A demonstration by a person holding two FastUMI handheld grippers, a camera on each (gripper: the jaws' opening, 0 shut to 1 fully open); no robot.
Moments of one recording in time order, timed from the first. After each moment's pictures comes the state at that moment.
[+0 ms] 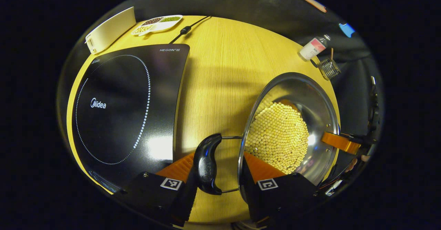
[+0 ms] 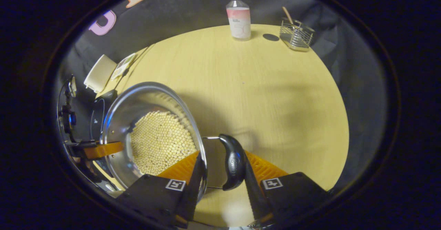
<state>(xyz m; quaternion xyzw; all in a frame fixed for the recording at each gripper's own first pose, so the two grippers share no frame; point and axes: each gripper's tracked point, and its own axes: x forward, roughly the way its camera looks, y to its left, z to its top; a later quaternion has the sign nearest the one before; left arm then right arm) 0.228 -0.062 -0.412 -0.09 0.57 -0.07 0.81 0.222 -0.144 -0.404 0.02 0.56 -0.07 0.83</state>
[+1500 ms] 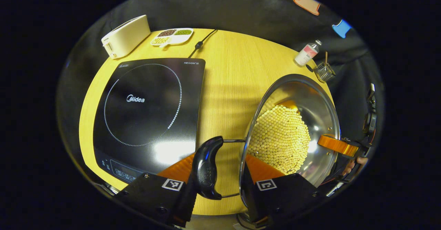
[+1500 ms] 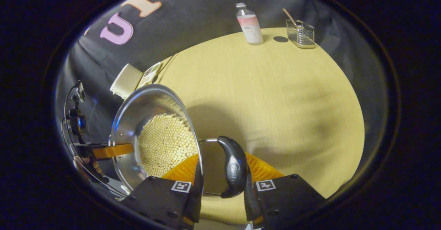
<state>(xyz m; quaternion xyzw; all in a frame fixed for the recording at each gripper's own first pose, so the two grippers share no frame) 0.184 -0.038 -0.350 -0.08 0.54 -0.04 0.84 0.220 -0.143 -0.398 0.09 0.52 0.01 0.85</state>
